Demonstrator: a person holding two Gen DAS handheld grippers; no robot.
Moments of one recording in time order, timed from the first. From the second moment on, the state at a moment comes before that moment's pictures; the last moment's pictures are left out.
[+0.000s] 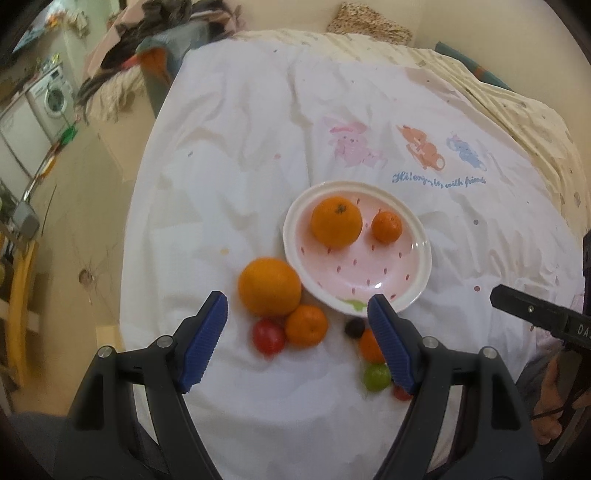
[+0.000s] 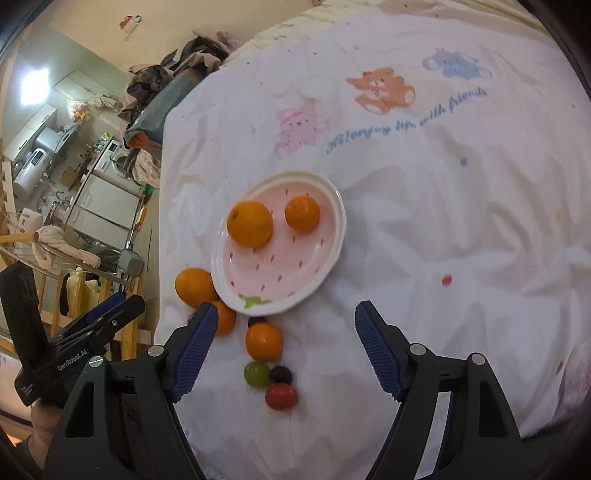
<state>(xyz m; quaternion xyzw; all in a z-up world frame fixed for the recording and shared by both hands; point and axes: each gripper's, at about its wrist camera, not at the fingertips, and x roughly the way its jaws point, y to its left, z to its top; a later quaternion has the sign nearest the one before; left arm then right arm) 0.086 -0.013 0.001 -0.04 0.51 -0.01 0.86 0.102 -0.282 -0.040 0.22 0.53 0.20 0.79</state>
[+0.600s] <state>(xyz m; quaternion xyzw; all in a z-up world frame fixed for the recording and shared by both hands) 0.095 0.033 -0.018 -0.10 0.51 0.06 0.85 0.095 -0.230 -0.103 0.18 0.65 0.23 0.70</state>
